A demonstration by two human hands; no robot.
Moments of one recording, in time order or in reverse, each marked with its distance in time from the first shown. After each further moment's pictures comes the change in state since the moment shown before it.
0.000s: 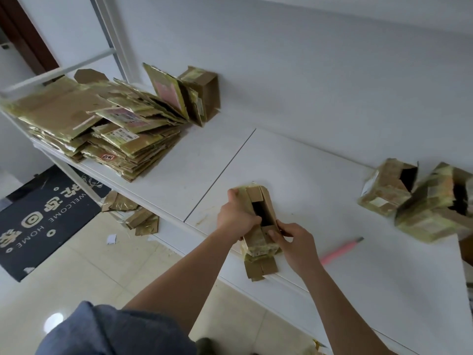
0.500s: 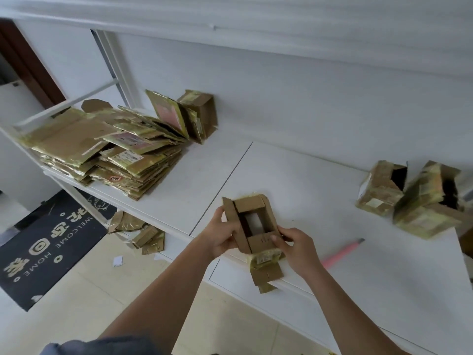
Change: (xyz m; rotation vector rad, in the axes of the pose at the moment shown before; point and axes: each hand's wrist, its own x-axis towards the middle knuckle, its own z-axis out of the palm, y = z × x) left_hand -0.012 -0.024 -0.037 -0.729 -0.295 -0.106; right_hand -0.006 -0.006 -0.003 -0.008 -0.048 0.020
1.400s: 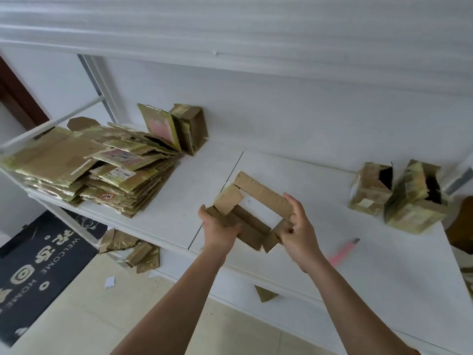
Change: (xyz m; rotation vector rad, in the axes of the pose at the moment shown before) left_hand 0.005 0.008 0.006 0.330 0.320 0.311; right_hand 0.003 -0.053 -0.016 0.270 0.170 0.001
